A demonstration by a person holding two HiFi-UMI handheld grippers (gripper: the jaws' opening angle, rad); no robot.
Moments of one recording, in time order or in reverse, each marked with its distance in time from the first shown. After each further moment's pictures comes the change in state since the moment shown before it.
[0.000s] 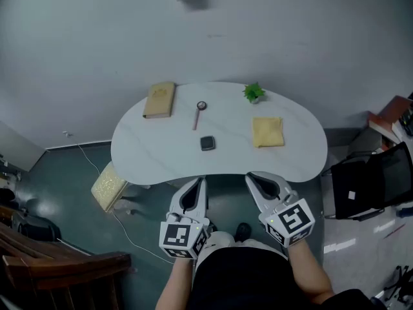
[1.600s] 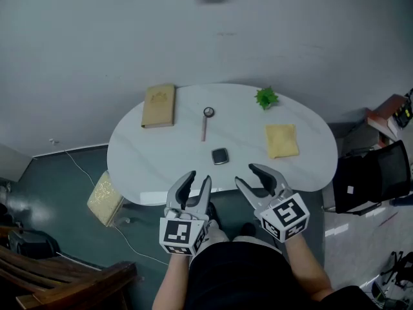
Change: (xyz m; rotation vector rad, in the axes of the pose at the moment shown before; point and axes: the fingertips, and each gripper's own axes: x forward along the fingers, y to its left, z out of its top) left arm 0.075 0.124 0.013 0.047 0.059 -0.098; right arm 0.149 -0.007 0.002 0.068 0.127 -0.039
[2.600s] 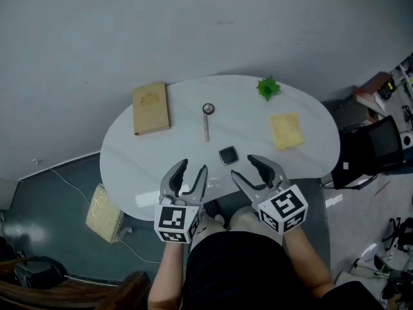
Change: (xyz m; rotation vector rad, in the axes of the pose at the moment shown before) left arm 0.052 0.107 -0.027 -0.014 0.094 -0.150; right arm 0.096 0.006 -0.002 0.070 0.080 -0.146
